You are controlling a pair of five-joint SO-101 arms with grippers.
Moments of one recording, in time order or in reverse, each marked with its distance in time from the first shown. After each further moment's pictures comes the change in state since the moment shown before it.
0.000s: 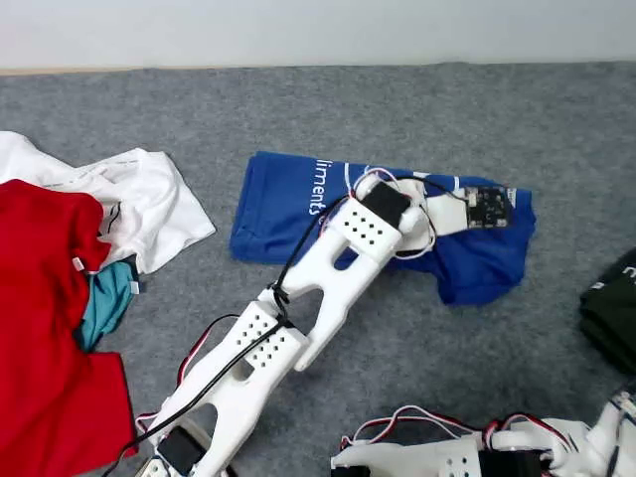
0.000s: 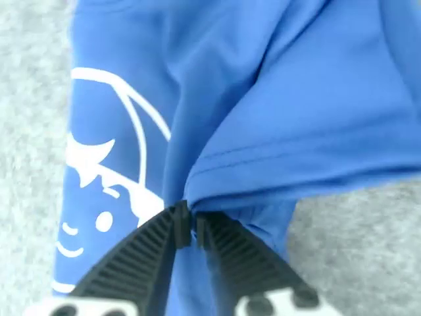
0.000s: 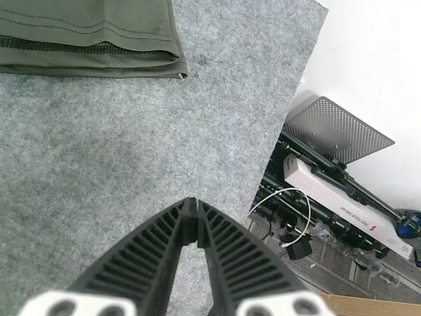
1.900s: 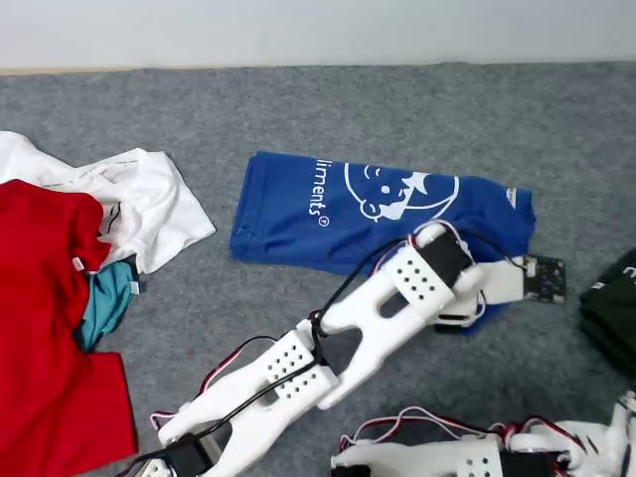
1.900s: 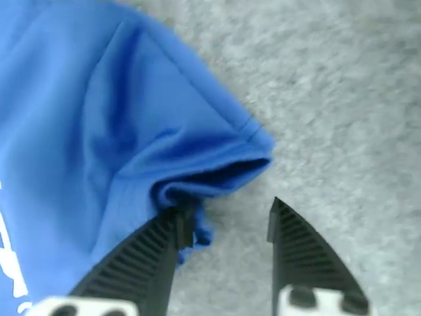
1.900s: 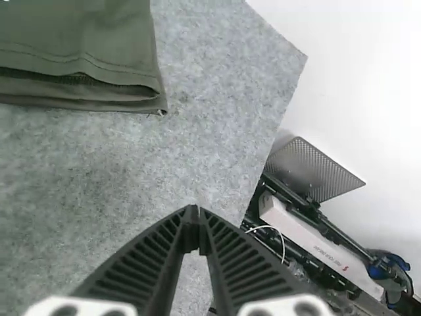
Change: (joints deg) left arm 14.7 2.2 -6.9 15.0 6.4; right arm 0.7 0.4 10.7 -16.9 5.4
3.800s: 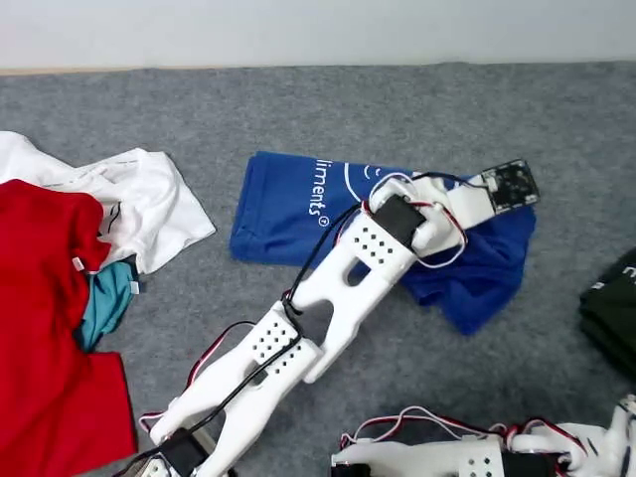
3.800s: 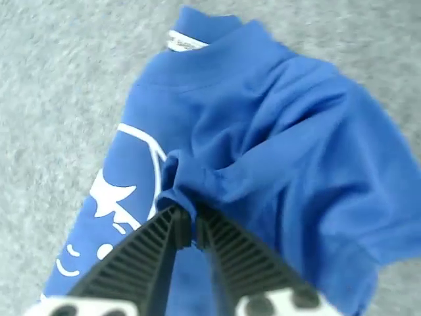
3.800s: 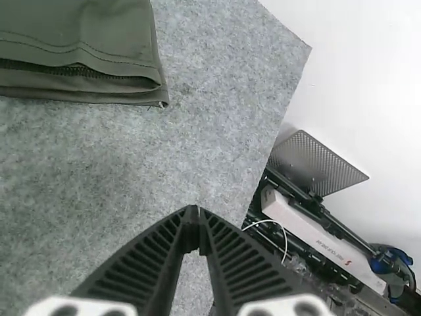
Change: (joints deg) left arm -10.4 4.1 -10.4 -15.1 10.9; right arm 0.4 -0.3 1.6 -0.3 0.0
